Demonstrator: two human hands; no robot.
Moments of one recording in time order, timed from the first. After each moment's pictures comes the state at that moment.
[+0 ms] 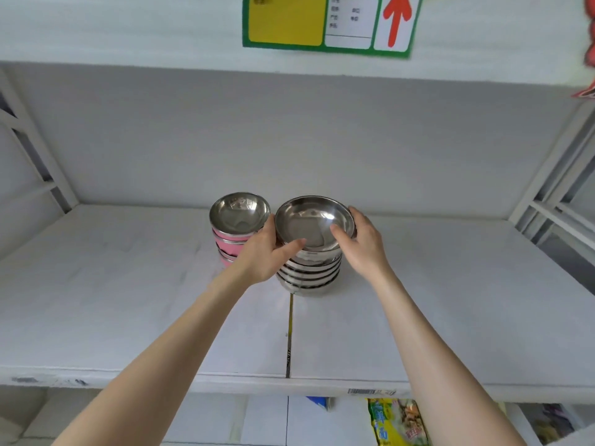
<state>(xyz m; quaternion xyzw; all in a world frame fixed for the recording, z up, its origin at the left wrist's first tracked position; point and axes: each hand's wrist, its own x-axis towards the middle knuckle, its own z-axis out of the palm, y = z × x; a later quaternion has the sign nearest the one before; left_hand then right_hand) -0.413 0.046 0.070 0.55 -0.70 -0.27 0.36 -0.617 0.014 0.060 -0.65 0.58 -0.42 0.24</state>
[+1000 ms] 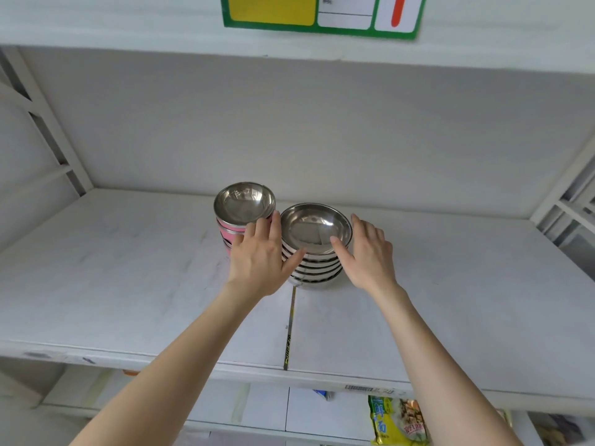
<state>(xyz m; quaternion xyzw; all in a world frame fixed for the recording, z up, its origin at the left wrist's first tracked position) -0.421 0.059 0.043 0.68 -0.70 0.13 0.15 -0.624 0.019 0.032 -0.73 0.62 -0.27 0.02</state>
